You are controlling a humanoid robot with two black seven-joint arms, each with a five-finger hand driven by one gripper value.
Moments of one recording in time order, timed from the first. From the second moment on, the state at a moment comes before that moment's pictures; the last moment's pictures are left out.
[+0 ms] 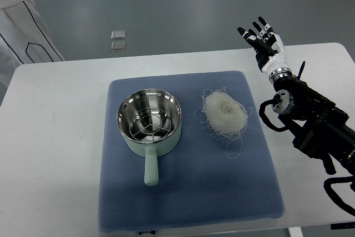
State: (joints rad) left arm -0.01 0.00 -0.02 -0.11 0.01 0.02 0.07; right arm 0.78 -0.08 0.81 0.56 -0.17 -0.05 0.44
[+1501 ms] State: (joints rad) left arm -0.01 0.00 -0.02 -0.11 0.01 0.02 0.07; right arm 0.78 -0.09 0.81 0.56 -0.17 -0.04 0.44
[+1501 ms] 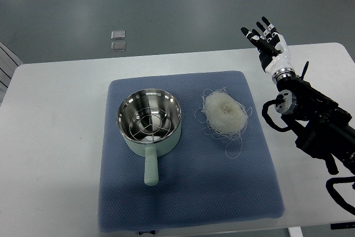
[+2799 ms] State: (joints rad) left arm -0.01 0.00 -0.02 -0.11 0.01 0.02 0.07; right arm 0.79 -0.60 0.63 1.07 -1.30 0.42 0.46
